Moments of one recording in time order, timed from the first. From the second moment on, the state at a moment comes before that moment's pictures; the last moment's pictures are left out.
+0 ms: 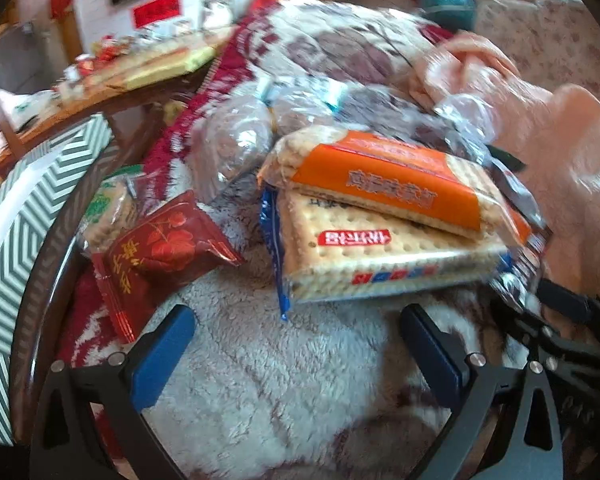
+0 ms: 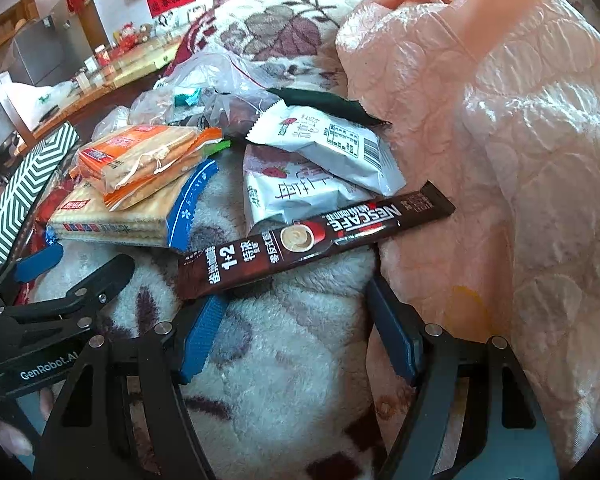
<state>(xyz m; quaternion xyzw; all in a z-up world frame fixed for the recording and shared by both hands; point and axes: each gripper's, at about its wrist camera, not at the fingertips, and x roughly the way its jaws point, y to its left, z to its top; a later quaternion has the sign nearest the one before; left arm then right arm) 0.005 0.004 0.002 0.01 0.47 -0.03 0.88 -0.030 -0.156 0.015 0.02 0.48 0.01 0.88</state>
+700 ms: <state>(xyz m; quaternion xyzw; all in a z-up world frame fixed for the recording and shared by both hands) 0.018 0.108 0.061 -0.06 0.48 -0.03 0.87 -0.042 -0.121 0.076 0.01 0.45 0.11 0.89</state>
